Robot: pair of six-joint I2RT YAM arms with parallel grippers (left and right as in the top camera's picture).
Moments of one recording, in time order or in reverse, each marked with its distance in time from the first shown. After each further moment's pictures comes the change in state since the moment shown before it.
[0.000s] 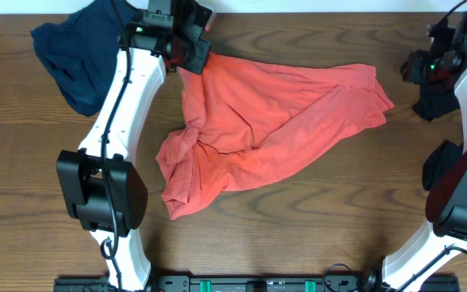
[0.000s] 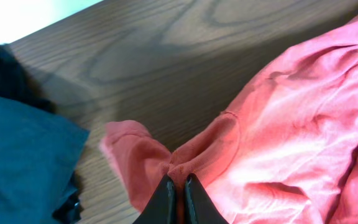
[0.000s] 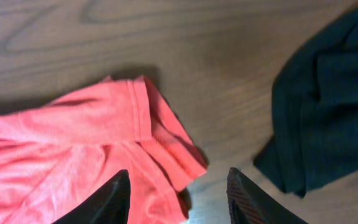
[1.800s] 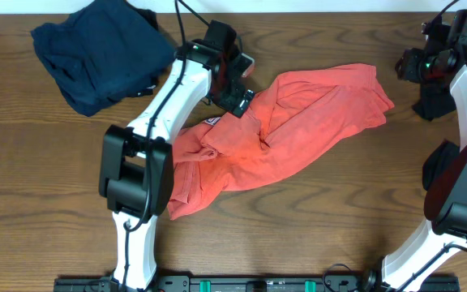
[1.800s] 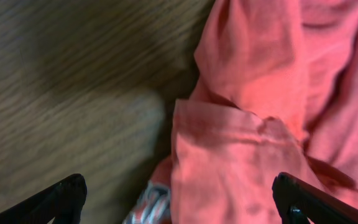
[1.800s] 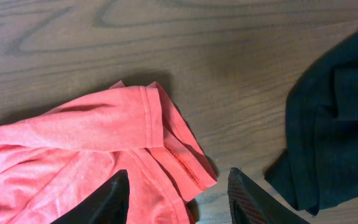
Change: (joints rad) left arm -0.156 0.162 -0.072 -0.091 0.003 0.003; right arm 0.017 0.013 0.000 0.019 -0.019 -0.014
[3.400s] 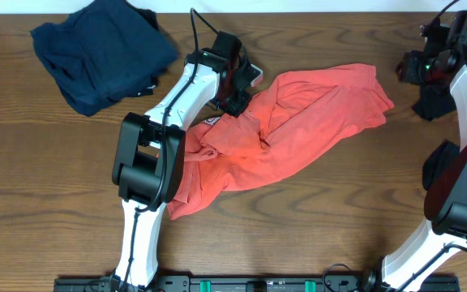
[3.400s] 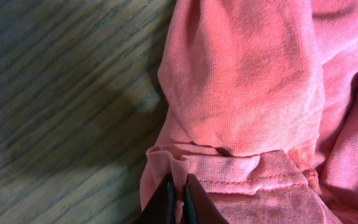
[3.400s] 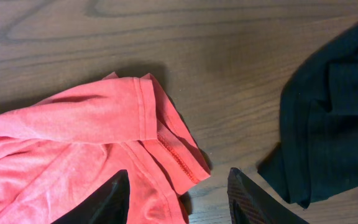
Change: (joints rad) left arm -0.007 0.109 0.000 0.071 0.102 0.076; right arm 0.000 0.000 0.000 -0.023 0.020 -0.030
